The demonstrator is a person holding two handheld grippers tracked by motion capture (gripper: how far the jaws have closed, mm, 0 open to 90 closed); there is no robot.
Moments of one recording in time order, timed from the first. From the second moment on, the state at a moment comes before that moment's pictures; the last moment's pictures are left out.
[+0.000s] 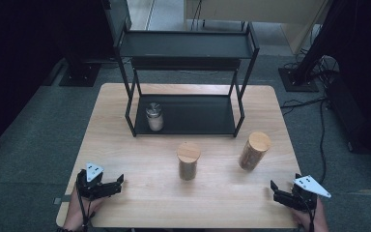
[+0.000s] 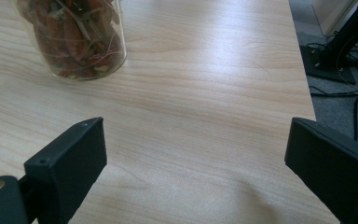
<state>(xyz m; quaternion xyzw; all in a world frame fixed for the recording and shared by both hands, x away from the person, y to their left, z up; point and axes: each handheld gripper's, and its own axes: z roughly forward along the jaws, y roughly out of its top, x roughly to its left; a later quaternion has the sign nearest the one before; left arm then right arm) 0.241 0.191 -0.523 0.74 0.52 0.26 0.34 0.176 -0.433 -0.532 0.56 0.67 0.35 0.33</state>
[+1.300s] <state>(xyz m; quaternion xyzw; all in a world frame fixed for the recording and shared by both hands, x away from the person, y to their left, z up) 0.235 0.230 -0.525 0.73 0.54 0.25 0.33 0.176 -0.430 -0.532 0.56 0.68 0.34 0.34</state>
